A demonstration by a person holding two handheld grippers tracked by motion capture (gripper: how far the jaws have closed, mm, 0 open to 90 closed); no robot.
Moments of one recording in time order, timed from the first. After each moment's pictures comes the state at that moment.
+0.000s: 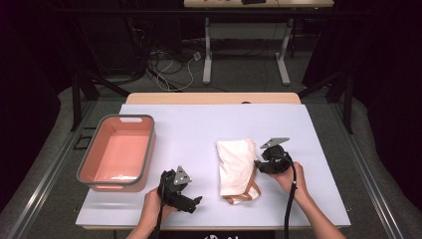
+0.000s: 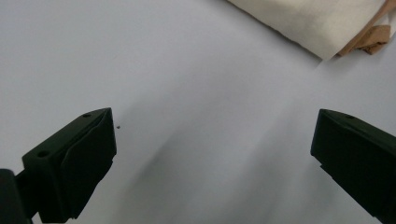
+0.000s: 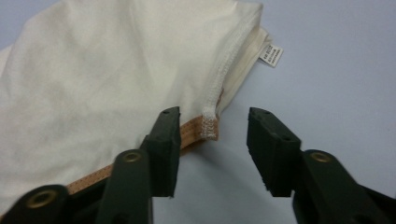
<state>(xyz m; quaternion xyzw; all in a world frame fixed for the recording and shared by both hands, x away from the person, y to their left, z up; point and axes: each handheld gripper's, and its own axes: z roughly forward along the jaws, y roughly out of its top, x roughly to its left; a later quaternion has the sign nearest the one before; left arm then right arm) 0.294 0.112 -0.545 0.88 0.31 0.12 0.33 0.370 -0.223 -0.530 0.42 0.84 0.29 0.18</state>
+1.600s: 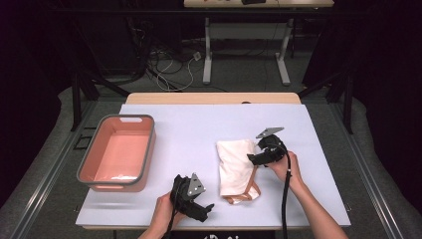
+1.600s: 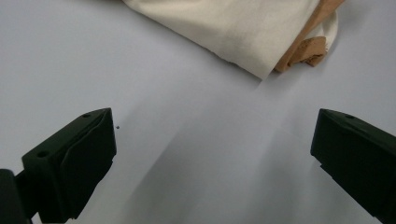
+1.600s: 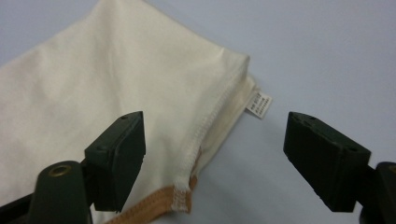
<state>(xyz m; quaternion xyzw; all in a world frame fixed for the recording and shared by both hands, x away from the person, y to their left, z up) 0.276 0.078 -0.548 0.89 0.26 0.14 0.34 0.407 -0.215 -0.528 0.40 0.84 0.30 0.18</state>
